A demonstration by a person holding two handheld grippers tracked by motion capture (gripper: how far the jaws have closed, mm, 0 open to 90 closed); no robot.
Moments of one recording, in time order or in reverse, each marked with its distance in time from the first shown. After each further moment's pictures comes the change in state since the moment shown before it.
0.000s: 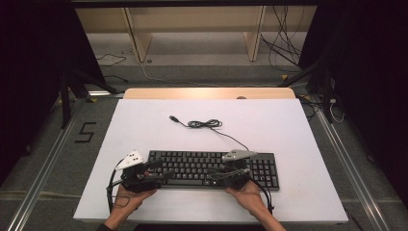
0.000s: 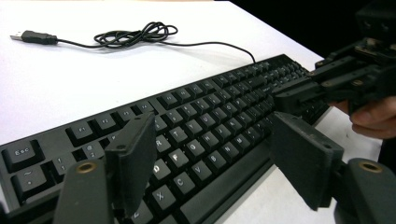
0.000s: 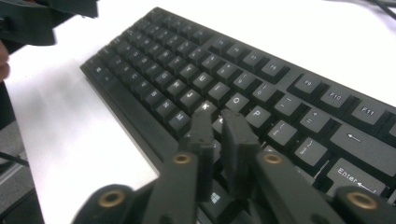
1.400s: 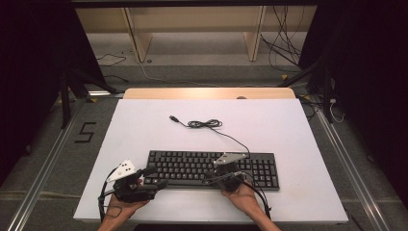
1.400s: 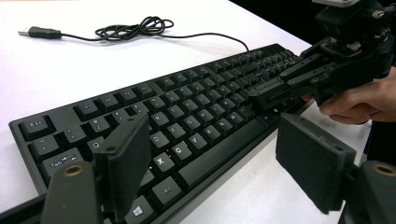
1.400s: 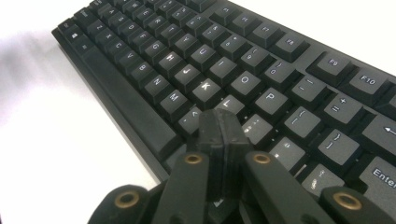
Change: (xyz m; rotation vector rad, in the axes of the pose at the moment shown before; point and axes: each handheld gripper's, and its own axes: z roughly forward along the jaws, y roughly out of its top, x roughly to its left) left arm -0.003 -0.017 -0.020 -0.012 -0.006 0.021; right arm 0.008 -0.007 0.022 0.073 -0.053 -0.057
